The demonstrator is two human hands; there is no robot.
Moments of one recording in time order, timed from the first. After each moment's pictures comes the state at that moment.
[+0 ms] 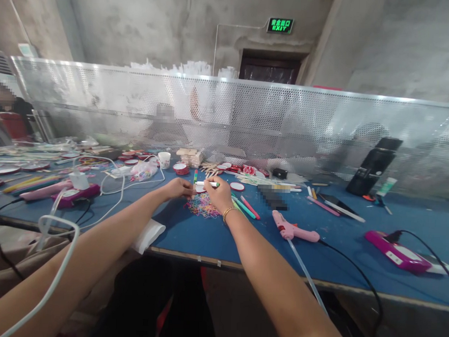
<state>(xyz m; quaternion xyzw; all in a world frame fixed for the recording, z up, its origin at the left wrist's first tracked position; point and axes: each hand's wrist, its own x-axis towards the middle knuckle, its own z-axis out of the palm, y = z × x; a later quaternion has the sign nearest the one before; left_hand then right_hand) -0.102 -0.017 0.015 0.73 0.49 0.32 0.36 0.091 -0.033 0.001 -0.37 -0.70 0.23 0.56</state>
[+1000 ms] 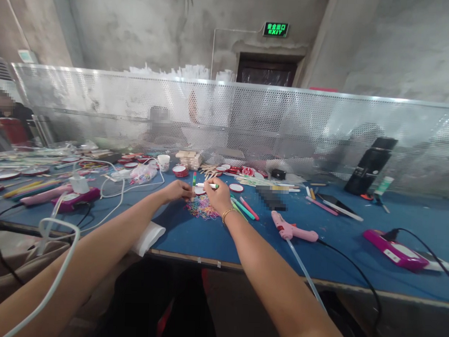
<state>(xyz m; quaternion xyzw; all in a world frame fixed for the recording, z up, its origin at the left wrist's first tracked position) -0.098 -0.026 0.022 0.70 0.49 0.33 0.40 0.089 -0.040 0.005 -0.37 -0.69 0.23 0.57</state>
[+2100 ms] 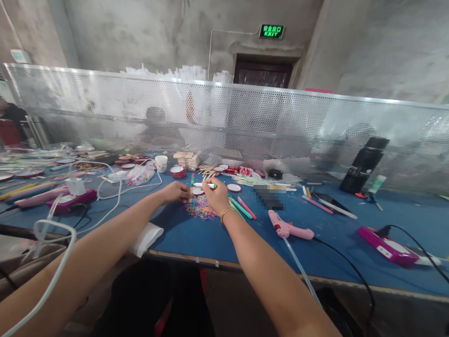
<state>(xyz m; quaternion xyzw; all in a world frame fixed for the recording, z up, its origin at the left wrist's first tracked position) -0.099 -0.023 0.020 0.71 0.50 0.32 0.39 0.089 -0.040 0.006 -0.37 -0.69 0.23 0.58</state>
